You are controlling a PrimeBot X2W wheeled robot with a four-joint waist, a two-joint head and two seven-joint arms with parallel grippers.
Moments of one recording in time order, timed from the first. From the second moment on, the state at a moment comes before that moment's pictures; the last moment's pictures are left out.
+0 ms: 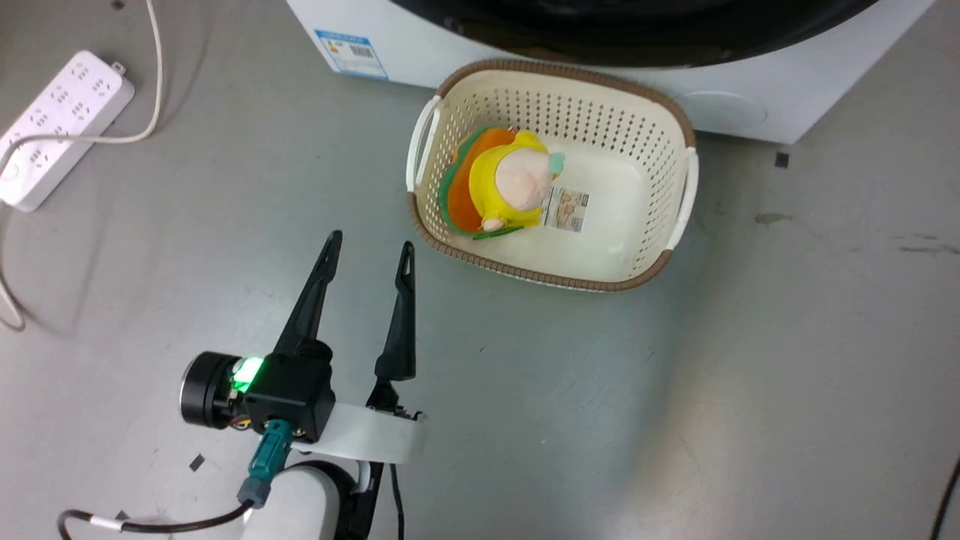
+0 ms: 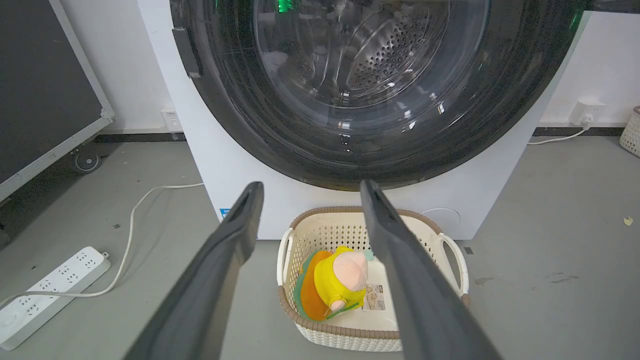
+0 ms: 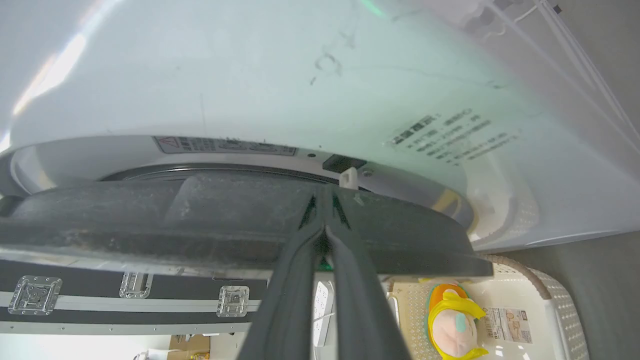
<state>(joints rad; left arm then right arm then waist) -0.20 0.05 -0.22 -0.08 -0.05 0.07 -0.20 -1.34 -0.29 -0.33 0.99 0.91 0.13 0.48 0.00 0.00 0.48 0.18</state>
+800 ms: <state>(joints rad) -0.24 0.05 -0.27 -0.07 -0.06 0.10 -0.26 -1.49 -0.36 -0.44 1.28 1.08 0.13 0.84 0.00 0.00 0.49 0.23</state>
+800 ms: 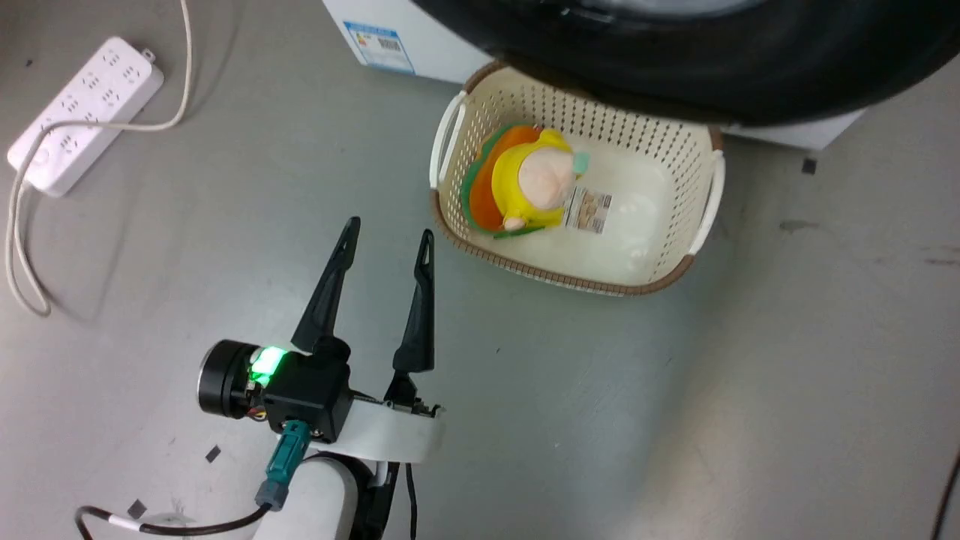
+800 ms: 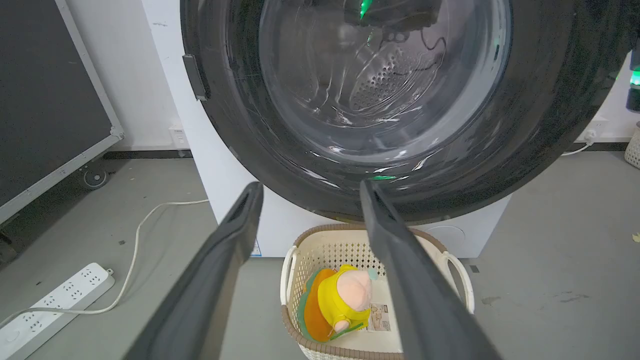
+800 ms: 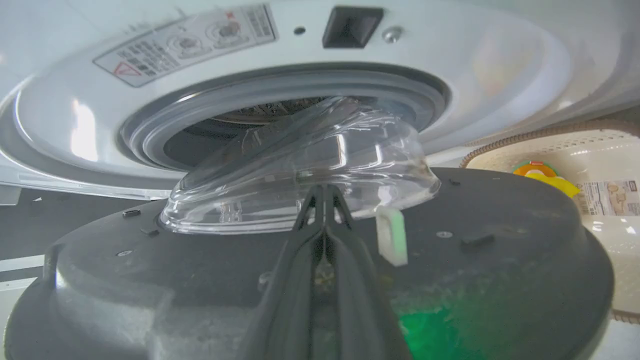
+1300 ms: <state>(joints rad) -0.09 0.05 -0.24 0.00 -0.06 0.04 -0.26 -1.02 -0.12 -0.43 1.00 1.16 0.13 0.96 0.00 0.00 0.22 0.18</state>
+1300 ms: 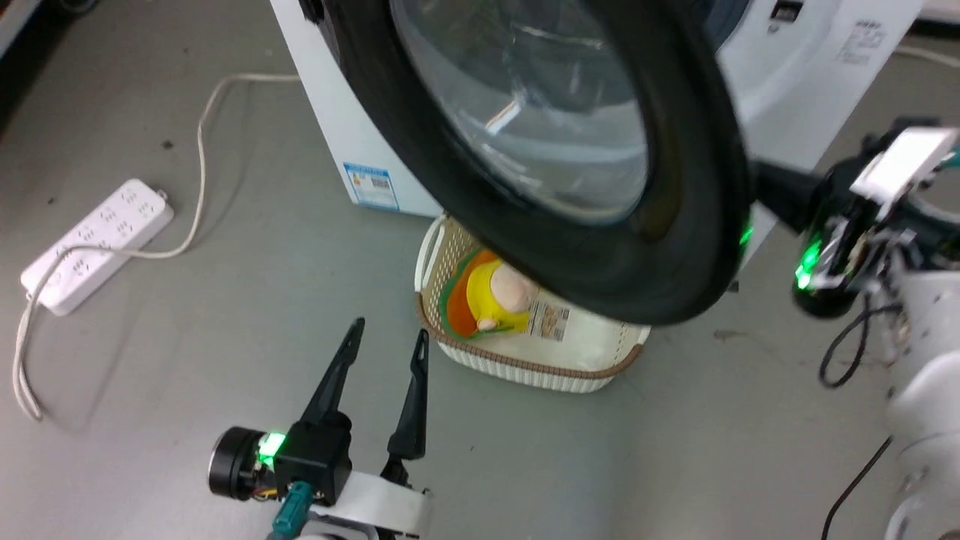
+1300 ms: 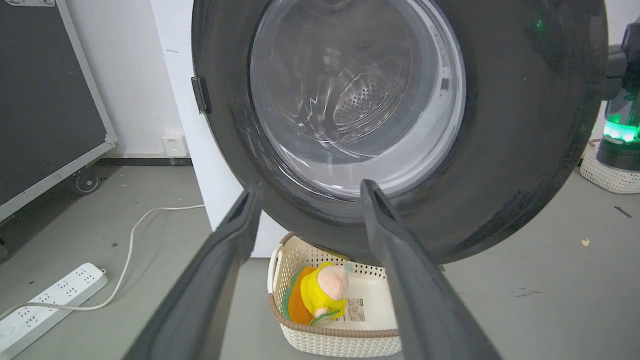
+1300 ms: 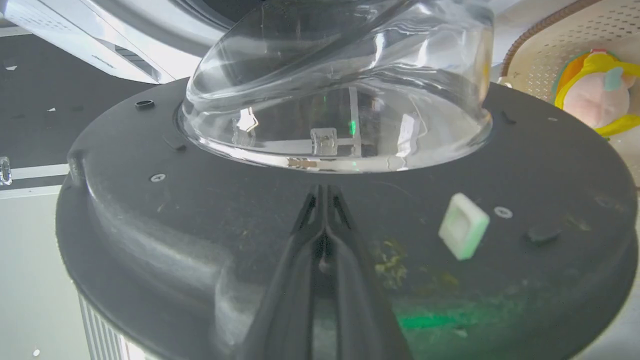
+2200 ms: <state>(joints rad) 0.02 0.05 -0.27 0.04 -0.09 0.02 -0.26 -0.60 -0.07 0.28 0.67 1.68 0.13 0.69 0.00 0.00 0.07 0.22</state>
